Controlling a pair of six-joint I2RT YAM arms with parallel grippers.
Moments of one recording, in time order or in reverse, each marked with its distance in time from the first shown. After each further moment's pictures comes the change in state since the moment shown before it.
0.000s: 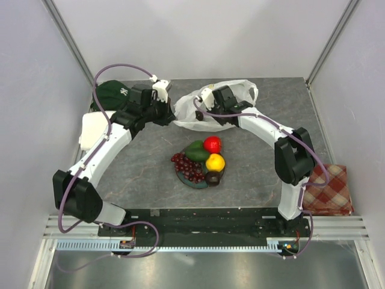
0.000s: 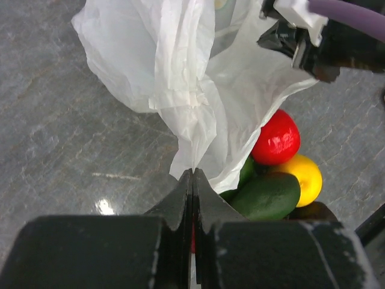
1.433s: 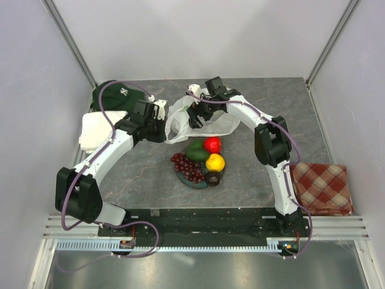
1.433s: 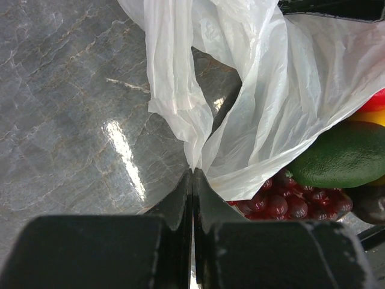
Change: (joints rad) left arm 0.017 -0.014 -0.191 -0.108 -0.129 -0.017; right arm -0.055 0.388 0.425 -0.170 -0.641 0.082
